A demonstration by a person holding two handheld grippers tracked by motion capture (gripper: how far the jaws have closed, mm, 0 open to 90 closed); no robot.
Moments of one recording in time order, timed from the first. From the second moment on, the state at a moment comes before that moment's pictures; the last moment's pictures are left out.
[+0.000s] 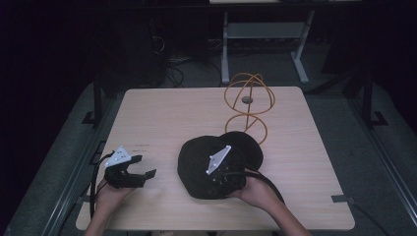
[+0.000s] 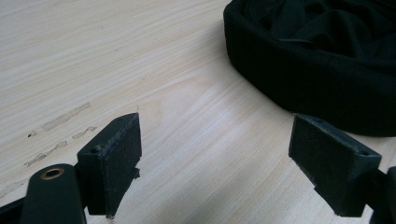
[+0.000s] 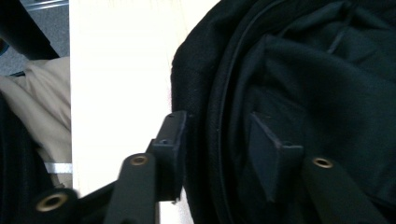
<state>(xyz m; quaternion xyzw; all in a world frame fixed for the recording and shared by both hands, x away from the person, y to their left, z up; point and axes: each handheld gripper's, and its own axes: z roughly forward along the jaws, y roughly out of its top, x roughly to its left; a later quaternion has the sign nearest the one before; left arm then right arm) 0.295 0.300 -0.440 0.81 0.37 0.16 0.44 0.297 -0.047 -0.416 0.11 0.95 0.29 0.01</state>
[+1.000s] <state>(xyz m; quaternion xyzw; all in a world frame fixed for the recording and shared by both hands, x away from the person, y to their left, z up) 0.290 0.293 -0.432 0.79 0.35 0.13 0.48 0.295 -0.068 -0.378 0.11 0.93 0.36 0.03</state>
